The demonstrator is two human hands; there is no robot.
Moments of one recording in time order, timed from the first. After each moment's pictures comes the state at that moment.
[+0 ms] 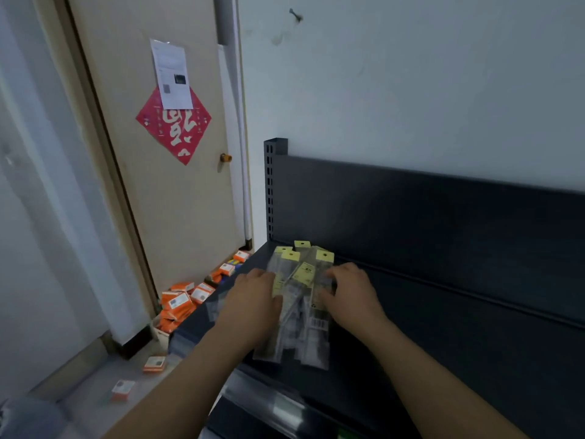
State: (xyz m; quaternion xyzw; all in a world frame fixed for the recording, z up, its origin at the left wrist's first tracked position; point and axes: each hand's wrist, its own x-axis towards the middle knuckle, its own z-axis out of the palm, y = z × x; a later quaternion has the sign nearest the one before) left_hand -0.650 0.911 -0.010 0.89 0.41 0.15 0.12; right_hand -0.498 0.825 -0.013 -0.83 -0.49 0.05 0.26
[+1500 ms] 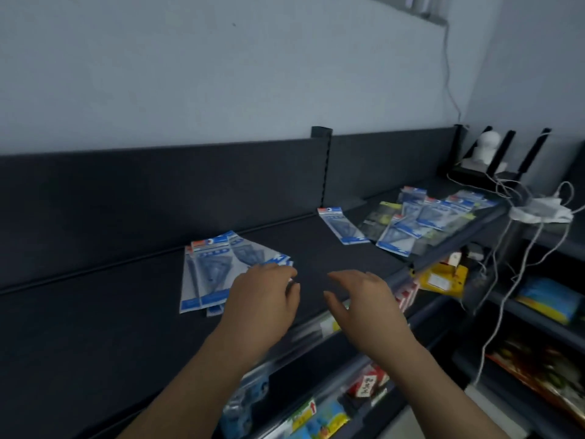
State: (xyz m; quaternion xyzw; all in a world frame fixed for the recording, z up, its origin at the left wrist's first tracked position) left_hand -0.349 0.337 0.003 0.94 -0.16 0.22 0.21; right_hand -0.356 0.164 -0.003 -0.96 -0.10 -0.19 0.18
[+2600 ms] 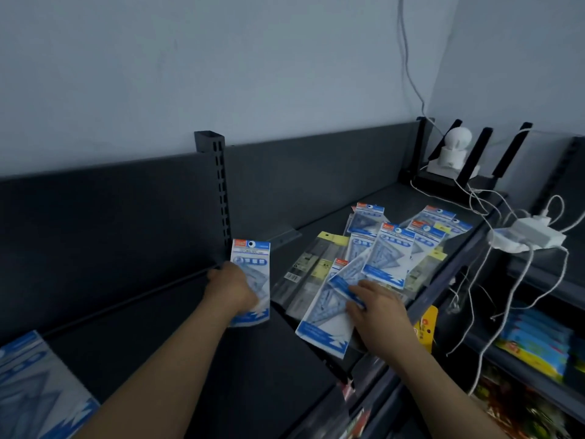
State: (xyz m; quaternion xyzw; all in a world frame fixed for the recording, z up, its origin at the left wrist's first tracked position) left_hand -0.008 0.149 -0.027 0.96 0.10 -0.08 0.25; right_hand -0.087 -0.089 -0.051 -0.98 0.04 -0.09 0.16
